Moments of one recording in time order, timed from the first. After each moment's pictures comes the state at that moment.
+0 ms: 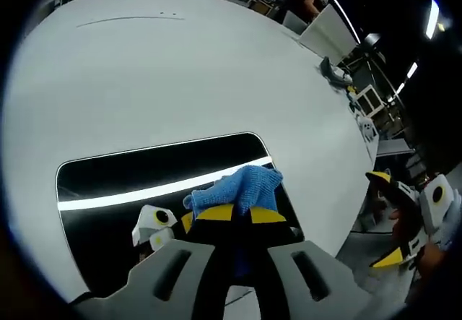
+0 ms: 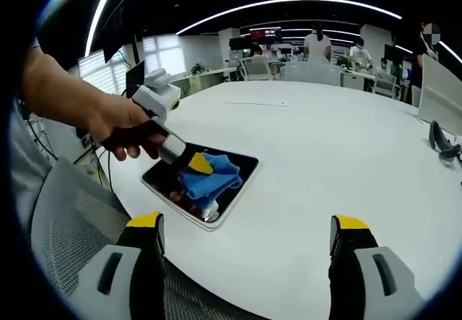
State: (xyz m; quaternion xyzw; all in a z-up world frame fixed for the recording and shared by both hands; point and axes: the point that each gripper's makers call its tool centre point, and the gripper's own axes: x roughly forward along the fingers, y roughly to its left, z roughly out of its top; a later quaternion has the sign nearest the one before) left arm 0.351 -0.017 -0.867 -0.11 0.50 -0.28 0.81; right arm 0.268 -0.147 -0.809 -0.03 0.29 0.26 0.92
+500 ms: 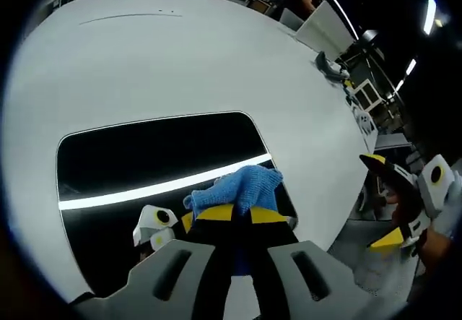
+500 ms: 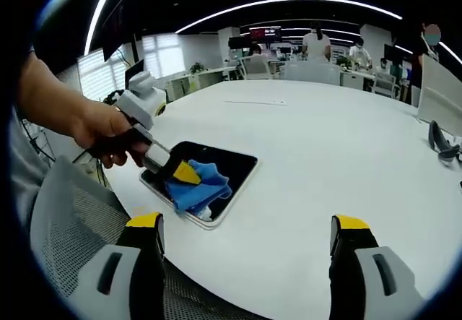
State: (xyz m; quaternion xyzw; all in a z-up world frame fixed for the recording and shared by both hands) left arm 0.320 -0.016 -0.866 -0.11 0.50 -0.29 0.81; right arm 0.268 -0.147 -0.809 -0.03 0.29 0.26 0.92
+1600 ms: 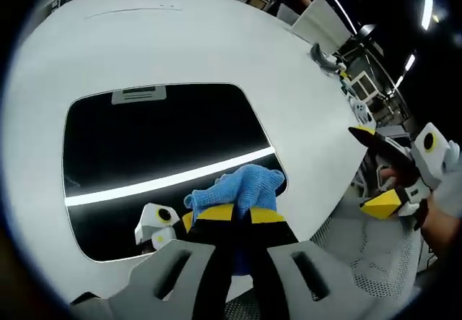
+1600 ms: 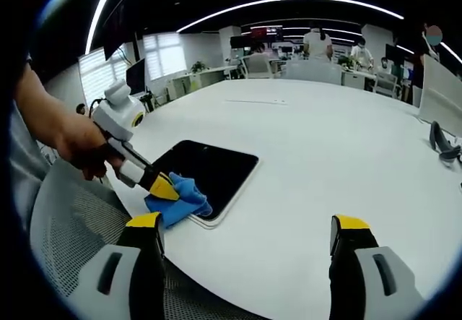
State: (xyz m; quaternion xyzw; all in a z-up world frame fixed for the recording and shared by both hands) left arm 0.280 -0.008 -0.867 -0.10 0.50 -0.28 0.81; right arm 0.268 -0.147 -0.810 -0.03 0.30 0.26 0.92
